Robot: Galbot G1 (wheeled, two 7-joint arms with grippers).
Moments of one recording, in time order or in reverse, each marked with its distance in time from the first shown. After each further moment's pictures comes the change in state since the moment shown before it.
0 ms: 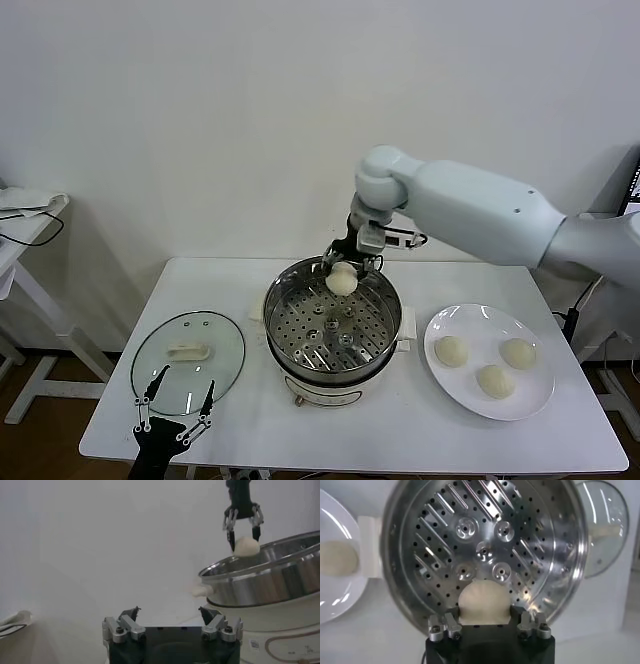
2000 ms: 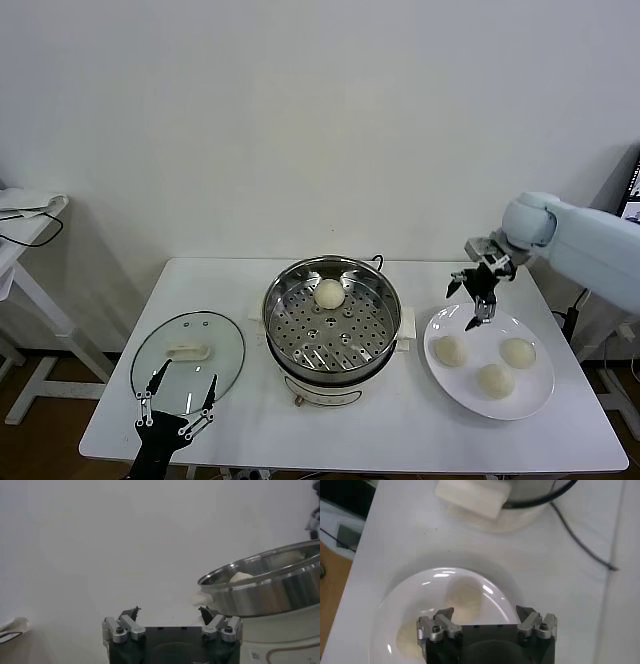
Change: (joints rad) left arm -0.012 0.004 0.008 -0.016 -0.003 0.006 0.000; right arm -0.054 -0.485 -0.185 -0.022 0.538 -0.749 0.013
